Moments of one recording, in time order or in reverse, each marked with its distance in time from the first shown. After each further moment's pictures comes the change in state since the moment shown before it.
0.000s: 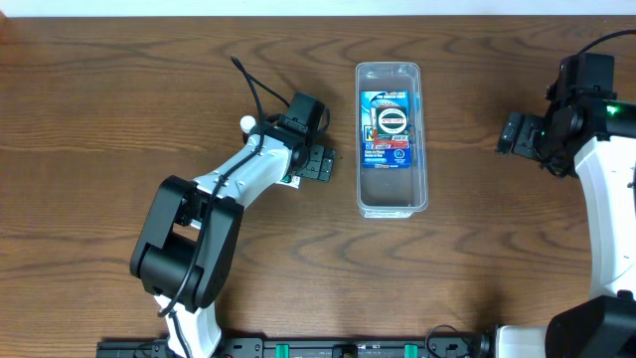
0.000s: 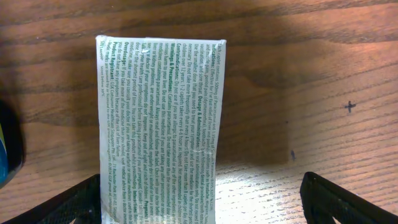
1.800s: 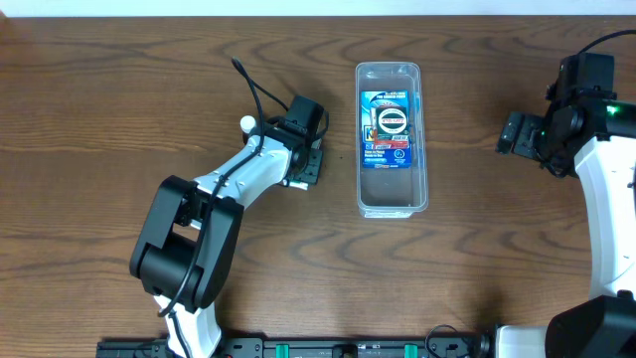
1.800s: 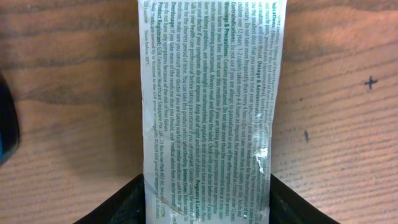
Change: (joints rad) left arm 0.000 -0.005 -0.009 -0.041 -0.003 0.003; right arm 0.000 0.000 0.000 0.000 0.000 0.000
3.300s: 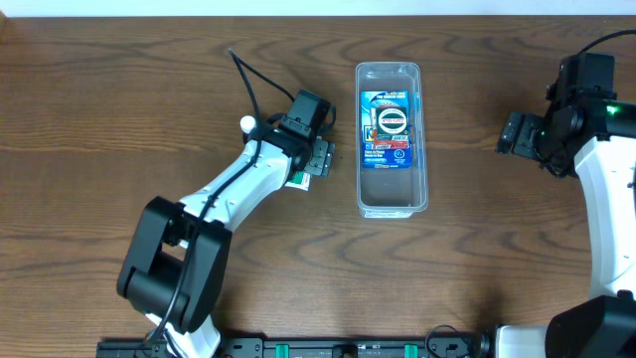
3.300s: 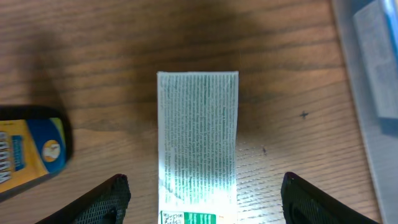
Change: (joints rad) left arm -0.037 -0.088 0.000 0.042 -0.064 0.000; right arm 0.000 0.000 0.000 0.000 0.000 0.000
